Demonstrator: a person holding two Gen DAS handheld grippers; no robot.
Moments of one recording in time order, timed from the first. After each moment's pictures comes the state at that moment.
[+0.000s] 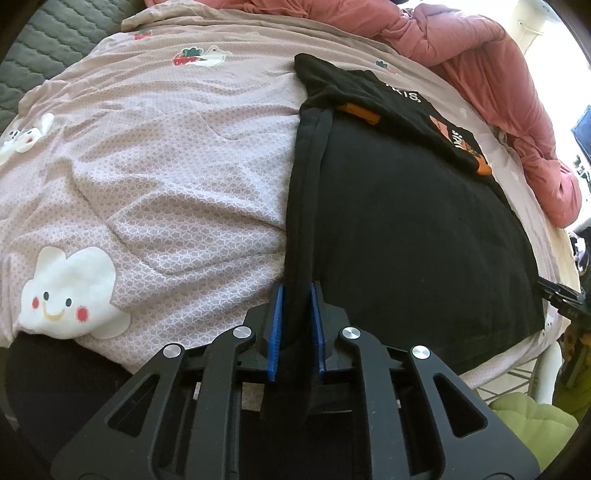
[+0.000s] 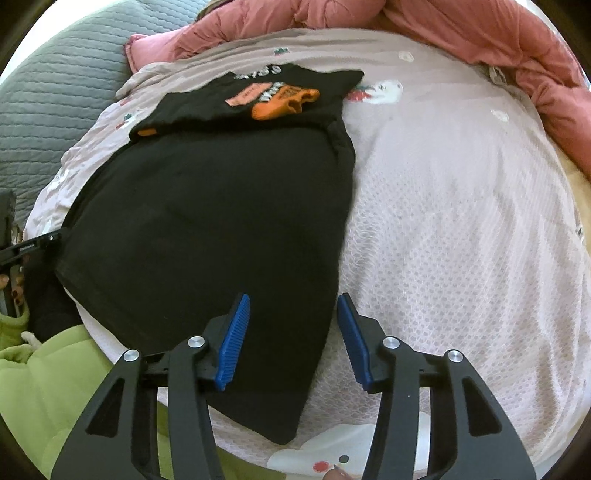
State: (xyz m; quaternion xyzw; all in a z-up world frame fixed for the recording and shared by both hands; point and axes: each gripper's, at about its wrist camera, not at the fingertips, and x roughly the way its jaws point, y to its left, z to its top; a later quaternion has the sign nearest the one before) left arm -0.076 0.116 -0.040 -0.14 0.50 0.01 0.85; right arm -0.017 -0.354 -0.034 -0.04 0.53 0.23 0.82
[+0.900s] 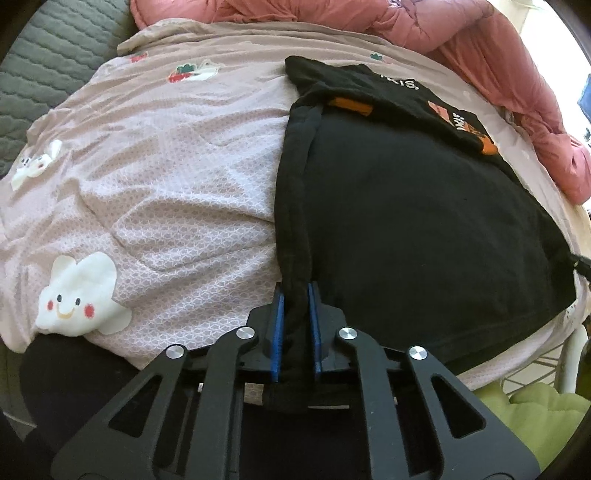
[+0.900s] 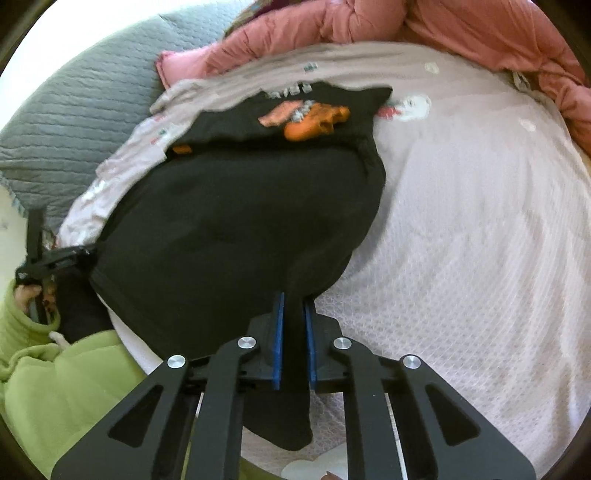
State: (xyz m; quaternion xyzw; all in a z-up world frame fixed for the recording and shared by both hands) left arm -0.079 0.092 -0.036 -0.07 0.50 0.03 0.86; right arm -0.016 -0.358 -0.019 0.01 0.49 0.30 0.82
